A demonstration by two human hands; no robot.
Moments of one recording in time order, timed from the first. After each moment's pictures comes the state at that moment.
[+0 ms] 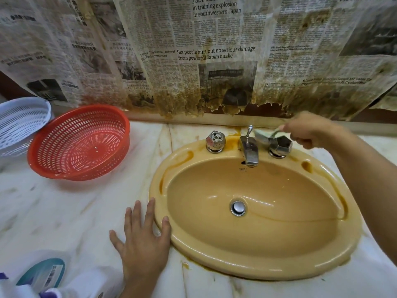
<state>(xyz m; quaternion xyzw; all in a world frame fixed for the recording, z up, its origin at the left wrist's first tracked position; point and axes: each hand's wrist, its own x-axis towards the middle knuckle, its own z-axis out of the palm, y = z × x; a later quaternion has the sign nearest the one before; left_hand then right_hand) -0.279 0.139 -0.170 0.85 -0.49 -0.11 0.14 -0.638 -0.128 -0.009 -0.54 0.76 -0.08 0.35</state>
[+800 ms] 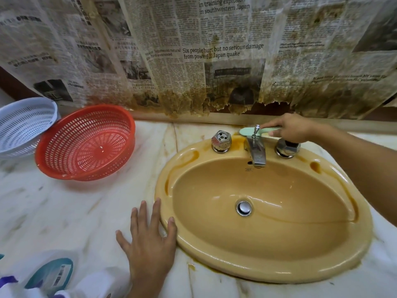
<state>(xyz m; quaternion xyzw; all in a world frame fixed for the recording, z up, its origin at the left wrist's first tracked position) -0.278 0.140 -0.175 0.85 -0.50 -0.09 0.13 -0.617 -0.154 -0.031 -0.76 0.61 0.05 0.24</state>
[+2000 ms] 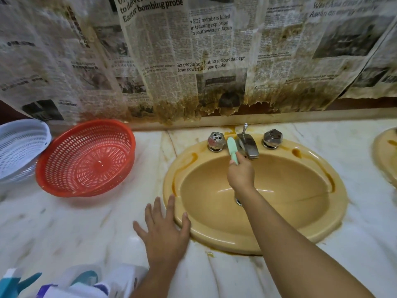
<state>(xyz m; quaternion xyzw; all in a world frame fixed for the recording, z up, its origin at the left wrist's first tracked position) -0.250 0.123 -0.172 0.79 -0.60 -0.08 0.10 -0.448 -0.006 -0.095 -0.36 0.75 -0.41 0.37</state>
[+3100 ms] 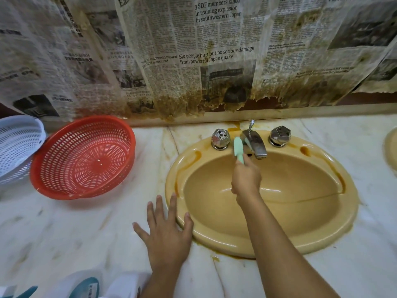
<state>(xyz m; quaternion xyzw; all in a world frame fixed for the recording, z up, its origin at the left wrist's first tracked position) -0.247 0.118 -0.172 0.79 -0.60 -0.11 0.11 -0.434 -0.006 -0.103 -0.24 0.76 -0.44 0.40</state>
